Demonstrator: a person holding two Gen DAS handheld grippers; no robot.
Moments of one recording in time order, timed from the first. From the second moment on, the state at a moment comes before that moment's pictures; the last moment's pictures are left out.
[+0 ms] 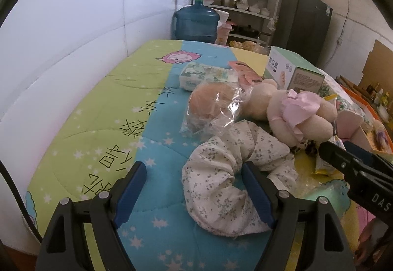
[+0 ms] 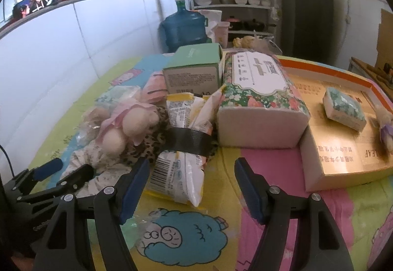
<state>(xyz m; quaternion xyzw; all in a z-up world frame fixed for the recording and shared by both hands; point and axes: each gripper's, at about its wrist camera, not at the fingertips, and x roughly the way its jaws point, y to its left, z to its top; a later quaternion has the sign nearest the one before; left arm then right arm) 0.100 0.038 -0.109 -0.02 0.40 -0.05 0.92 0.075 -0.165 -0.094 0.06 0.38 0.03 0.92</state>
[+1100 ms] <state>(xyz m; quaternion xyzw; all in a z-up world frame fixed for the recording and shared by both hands) 0.085 0.042 -0.096 -0.04 0.37 -0.08 0.93 0.065 -0.158 -0.093 0.06 0.37 0.08 0.92</state>
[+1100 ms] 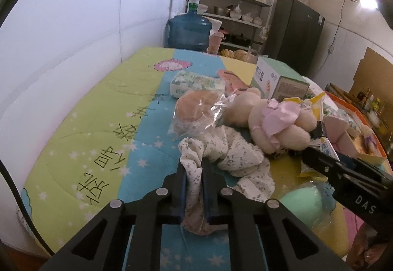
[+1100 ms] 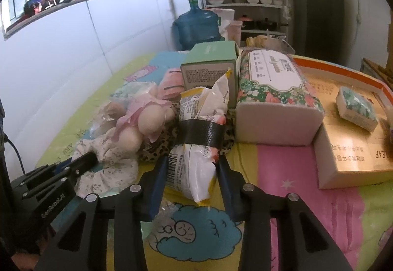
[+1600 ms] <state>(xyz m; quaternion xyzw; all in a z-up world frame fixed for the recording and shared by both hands) 0.061 0.039 -0.055 -0.04 0.32 -0.08 0.94 0.043 -0.168 -0.067 0.07 0.33 0.08 0.94</state>
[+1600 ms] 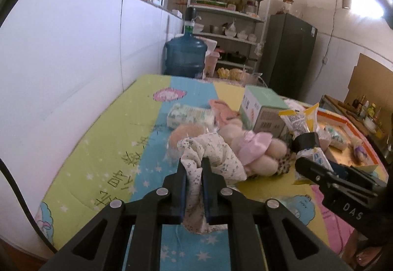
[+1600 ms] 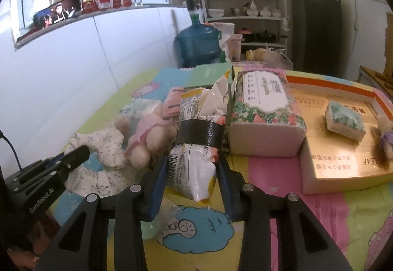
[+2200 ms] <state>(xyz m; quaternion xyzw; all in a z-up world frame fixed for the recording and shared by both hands) 0.055 0.004 -0.011 -0.02 0.27 -0.11 0.96 0.019 -0.183 -0.043 0.07 0.30 0.08 0.95</state>
